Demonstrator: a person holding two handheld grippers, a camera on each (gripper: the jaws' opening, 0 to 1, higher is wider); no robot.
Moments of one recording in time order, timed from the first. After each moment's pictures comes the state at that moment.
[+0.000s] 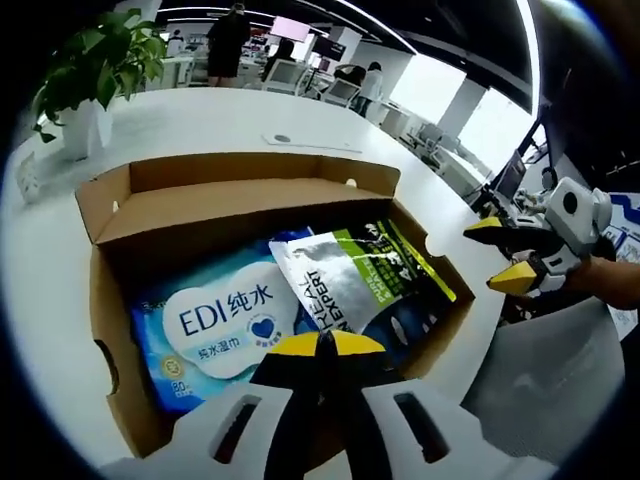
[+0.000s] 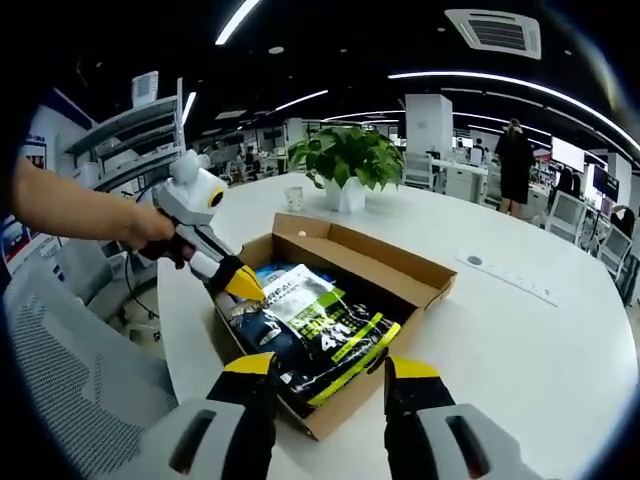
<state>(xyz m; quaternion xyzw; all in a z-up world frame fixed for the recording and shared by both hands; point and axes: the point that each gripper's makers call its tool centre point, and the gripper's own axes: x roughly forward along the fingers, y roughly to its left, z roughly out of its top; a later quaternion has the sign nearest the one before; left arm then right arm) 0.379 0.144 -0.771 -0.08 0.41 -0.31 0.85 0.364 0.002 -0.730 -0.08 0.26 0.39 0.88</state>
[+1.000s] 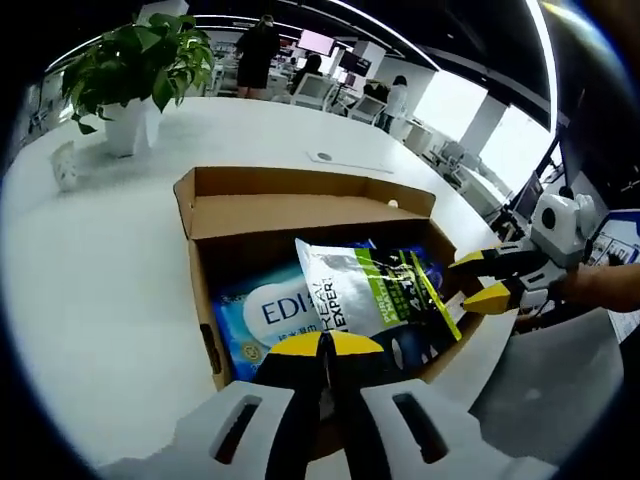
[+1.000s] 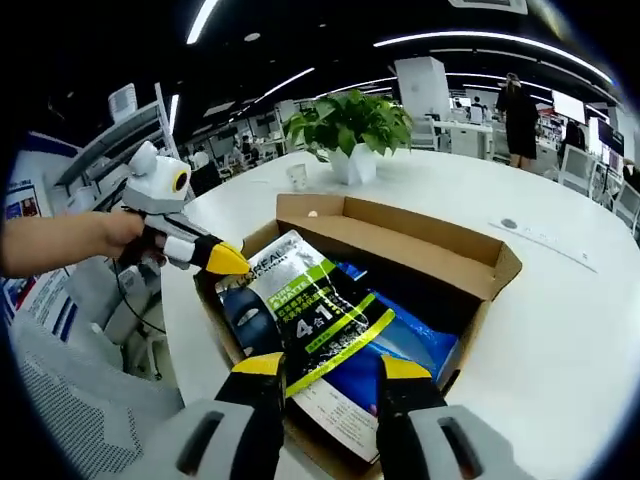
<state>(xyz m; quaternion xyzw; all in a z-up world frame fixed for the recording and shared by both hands) 0.385 0.201 -0.761 -0.09 0.40 -0.27 0.87 0.381 0.062 -0.769 -0.03 0.35 0.40 0.85</state>
